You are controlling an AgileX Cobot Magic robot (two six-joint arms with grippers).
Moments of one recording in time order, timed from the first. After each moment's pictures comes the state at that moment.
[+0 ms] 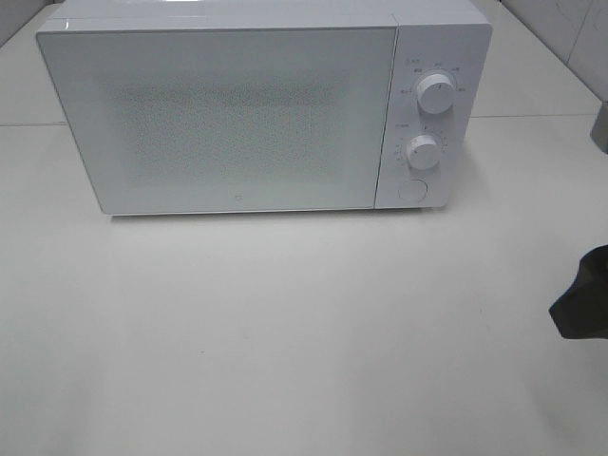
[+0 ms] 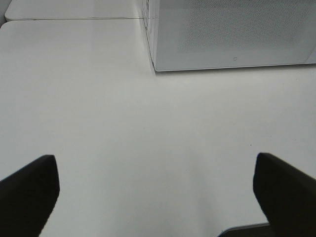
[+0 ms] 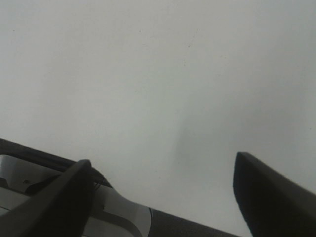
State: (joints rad) left arm -0.05 0.00 -0.52 -0.13 1.09 0.05; right arm 0.34 0.97 -0.64 0.01 0.86 0.02
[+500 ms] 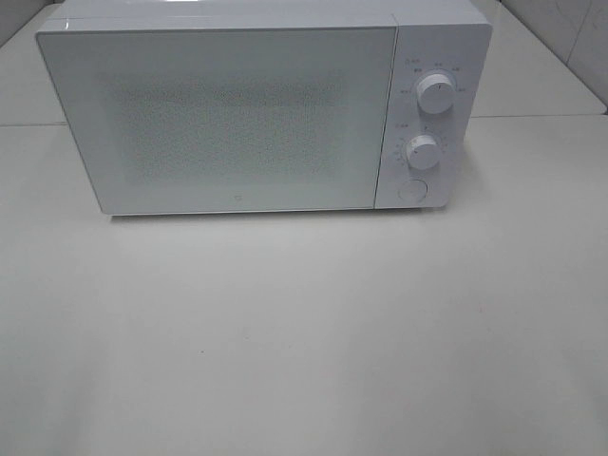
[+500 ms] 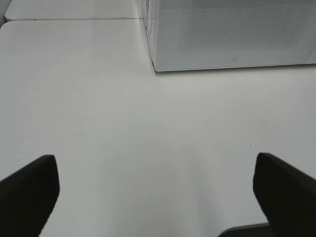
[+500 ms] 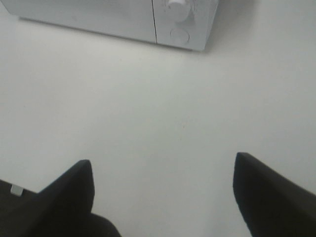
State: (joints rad) left arm -0.05 0.00 -0.52 -0.13 1.09 0.05; right arm 0.34 0.45 -0.64 0.00 0.89 0.02
